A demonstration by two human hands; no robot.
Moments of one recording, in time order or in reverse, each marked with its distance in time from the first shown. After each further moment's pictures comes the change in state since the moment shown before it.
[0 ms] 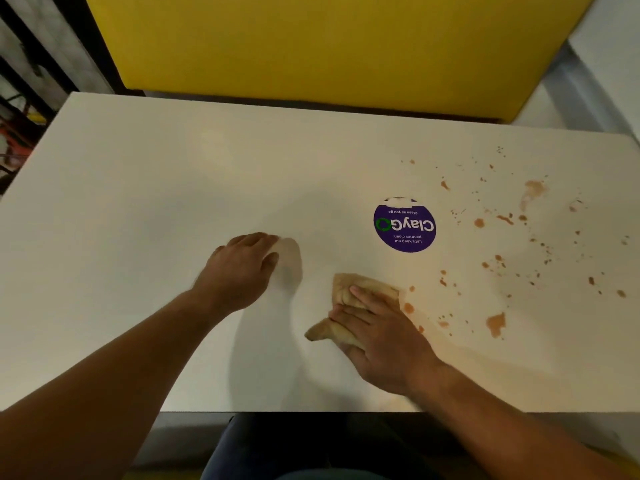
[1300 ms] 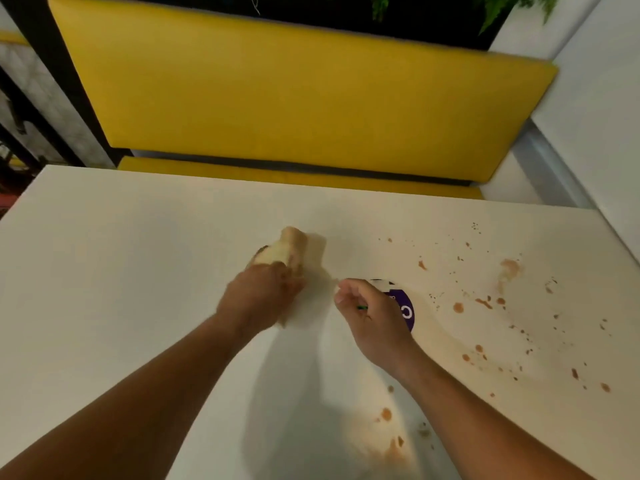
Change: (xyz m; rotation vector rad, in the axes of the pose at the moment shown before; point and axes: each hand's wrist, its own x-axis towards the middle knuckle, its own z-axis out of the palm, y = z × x) left_hand 0.114 0.070 -0.042 -0.053 0.004 -0.213; right_hand 0.111 0.073 -0.093 0.777 0.200 0.574
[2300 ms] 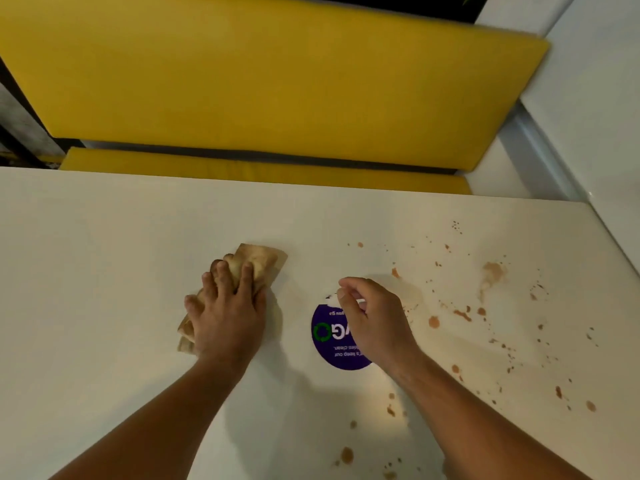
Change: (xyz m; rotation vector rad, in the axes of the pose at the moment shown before) left_hand 0.040 0.016 0.092 0.185 0.123 -0.150; right_hand 0.050 0.052 -0.051 -0.146 0.082 0.035
